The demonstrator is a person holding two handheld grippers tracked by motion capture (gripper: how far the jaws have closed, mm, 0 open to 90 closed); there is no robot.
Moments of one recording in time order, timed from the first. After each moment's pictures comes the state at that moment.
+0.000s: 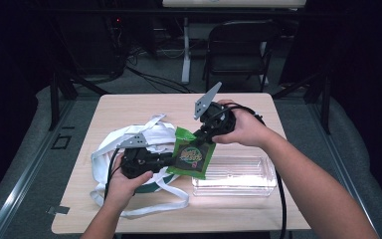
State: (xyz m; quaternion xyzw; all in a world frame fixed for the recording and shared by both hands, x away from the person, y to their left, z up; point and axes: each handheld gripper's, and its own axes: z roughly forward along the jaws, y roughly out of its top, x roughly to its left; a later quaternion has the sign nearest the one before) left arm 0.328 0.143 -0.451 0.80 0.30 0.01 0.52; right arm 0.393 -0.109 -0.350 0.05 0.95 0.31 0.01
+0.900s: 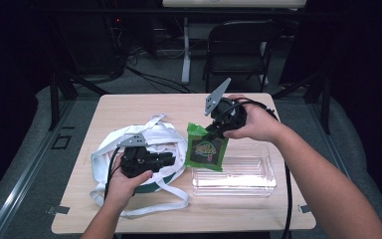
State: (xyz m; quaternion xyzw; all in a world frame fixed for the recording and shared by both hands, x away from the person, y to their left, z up) left arm 0.332 0.146 -0.456 0.79 0.31 0.00 0.52; right arm 0.401 -0.134 -0.342 0.06 0.96 0.27 0.05
